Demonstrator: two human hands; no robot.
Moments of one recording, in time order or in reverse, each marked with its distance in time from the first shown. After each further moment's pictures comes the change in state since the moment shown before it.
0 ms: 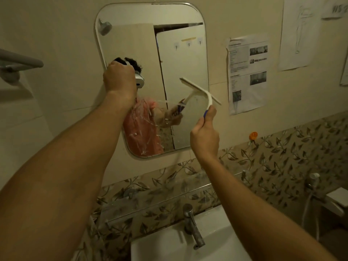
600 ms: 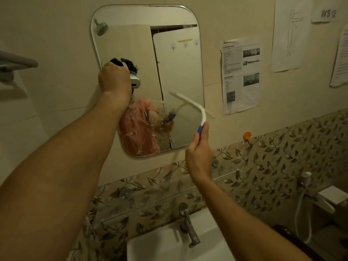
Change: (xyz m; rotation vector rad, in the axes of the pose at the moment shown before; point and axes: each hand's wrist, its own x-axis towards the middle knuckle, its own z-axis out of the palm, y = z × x) left_hand -0.007 -0.001 -0.006 -0.019 -0.018 0.000; right_hand -0.048 0.022 -0.004 0.133 -0.020 0.002
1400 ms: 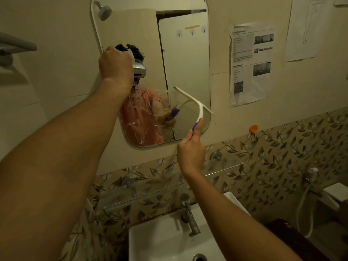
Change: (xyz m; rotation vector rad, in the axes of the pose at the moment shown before) left_hand -0.003 0.000 -0.003 0.034 -0.003 0.000; right_hand -0.009 0.012 0.035 -0.103 -0.038 0.061
